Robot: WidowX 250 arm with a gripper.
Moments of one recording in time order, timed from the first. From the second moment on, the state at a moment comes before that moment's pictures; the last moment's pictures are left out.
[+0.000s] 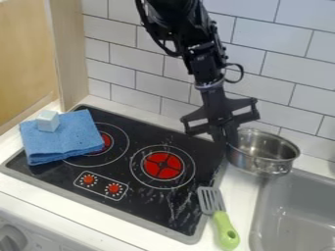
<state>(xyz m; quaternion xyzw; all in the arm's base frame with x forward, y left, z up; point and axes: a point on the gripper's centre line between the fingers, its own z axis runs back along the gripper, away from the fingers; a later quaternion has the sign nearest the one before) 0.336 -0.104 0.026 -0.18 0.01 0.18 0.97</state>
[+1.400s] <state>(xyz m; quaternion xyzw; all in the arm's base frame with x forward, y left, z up) 0.253 0.035 0.067 -0.15 -0.12 0.39 0.90</state>
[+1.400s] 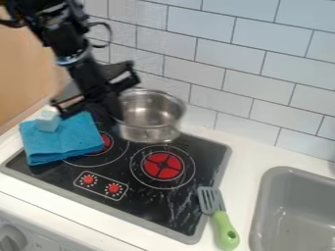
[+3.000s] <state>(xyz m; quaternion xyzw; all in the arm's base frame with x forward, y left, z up) 0.235 0.051 0.019 -0.13 -0.08 0.45 0.88</state>
